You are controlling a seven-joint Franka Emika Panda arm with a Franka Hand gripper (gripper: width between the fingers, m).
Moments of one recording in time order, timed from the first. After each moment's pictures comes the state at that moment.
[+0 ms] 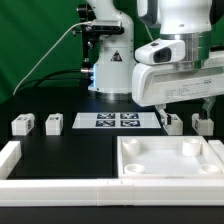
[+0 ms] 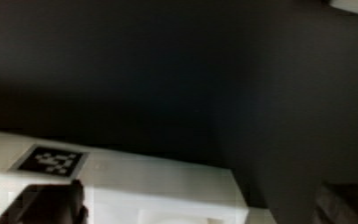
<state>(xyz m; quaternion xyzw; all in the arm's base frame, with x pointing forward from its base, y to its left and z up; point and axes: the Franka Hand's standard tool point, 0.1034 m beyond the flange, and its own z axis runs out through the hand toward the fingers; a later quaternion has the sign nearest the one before) 0.469 0.118 0.051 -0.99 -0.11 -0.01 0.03</state>
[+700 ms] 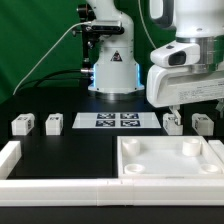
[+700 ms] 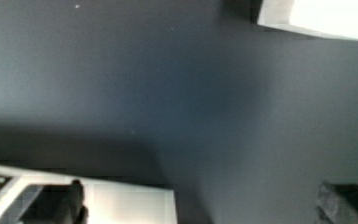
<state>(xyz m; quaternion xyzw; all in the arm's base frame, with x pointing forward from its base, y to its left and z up) 0.460 0.143 0.047 -0.99 -0.10 0.01 0.03</state>
